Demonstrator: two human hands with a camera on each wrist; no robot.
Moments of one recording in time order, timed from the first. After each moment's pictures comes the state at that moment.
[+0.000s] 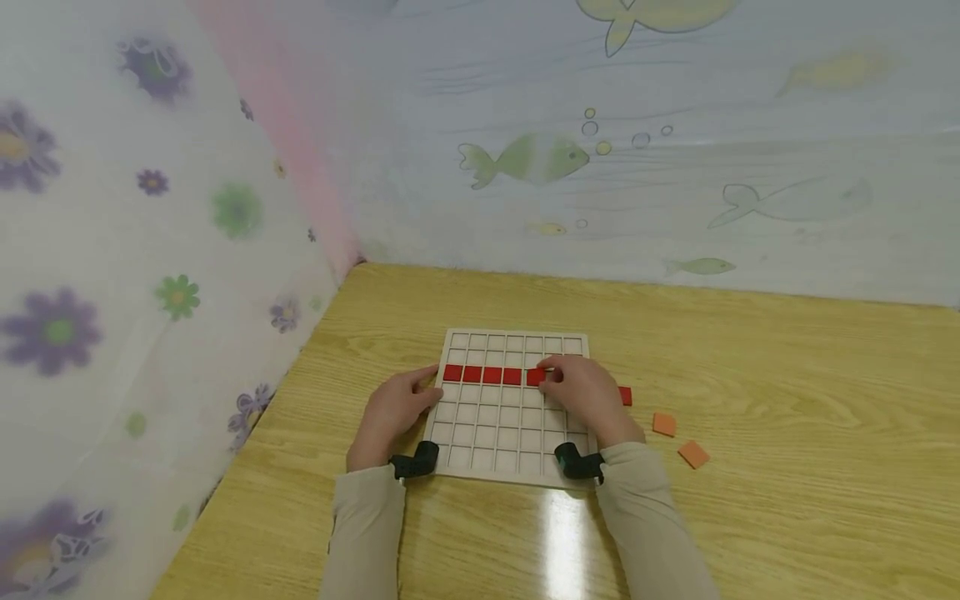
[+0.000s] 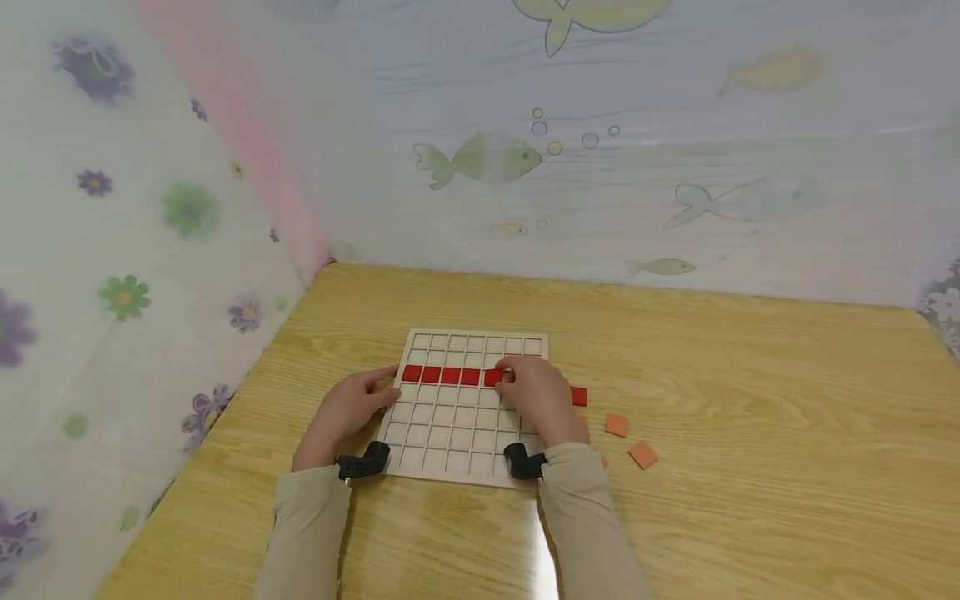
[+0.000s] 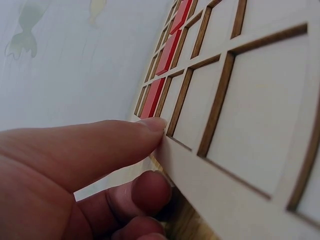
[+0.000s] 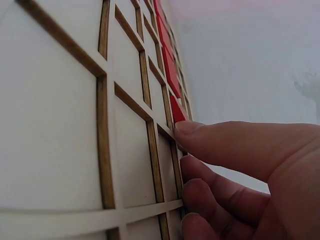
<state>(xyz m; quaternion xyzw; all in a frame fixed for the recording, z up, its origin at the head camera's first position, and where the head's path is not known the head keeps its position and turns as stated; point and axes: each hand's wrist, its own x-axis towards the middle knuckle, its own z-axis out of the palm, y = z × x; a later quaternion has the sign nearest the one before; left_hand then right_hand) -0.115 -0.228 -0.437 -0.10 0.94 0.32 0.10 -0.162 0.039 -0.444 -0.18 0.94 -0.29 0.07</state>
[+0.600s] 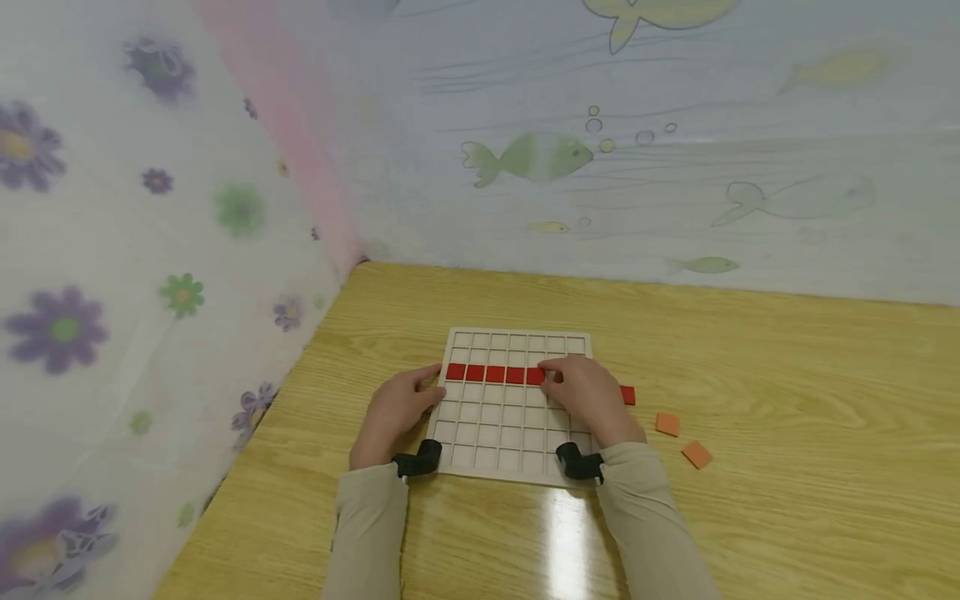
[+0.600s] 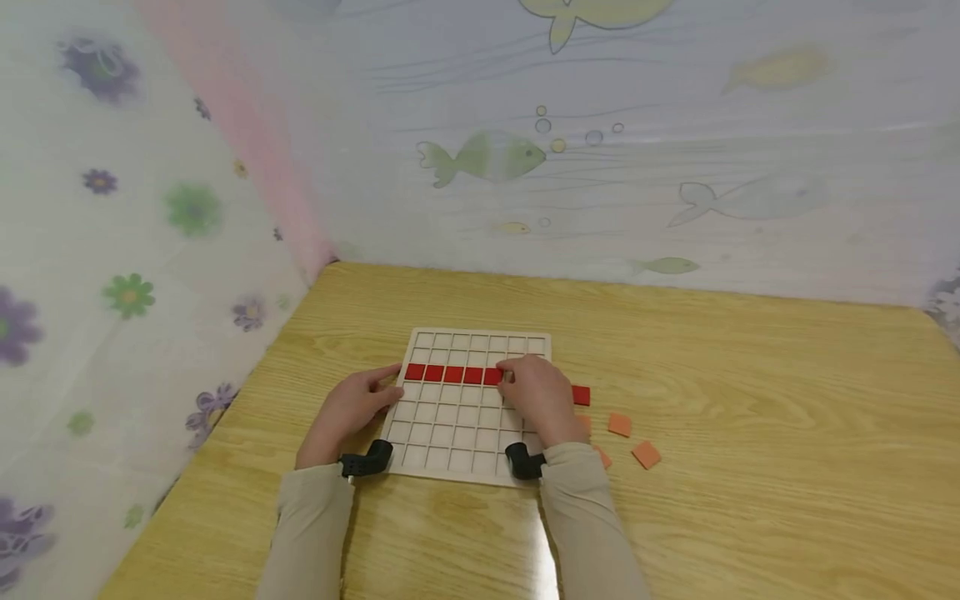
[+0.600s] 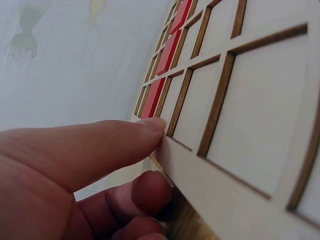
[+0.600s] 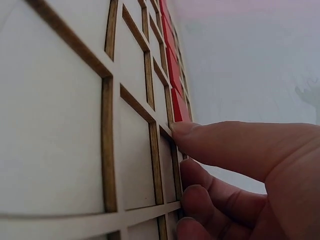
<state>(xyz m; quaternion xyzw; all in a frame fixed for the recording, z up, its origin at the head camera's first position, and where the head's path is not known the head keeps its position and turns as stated) -0.116 -0.230 -0.440 -0.08 0.94 0.31 0.08 -0.159 0.035 -0.443 -0.18 0.94 -0.27 0.06</state>
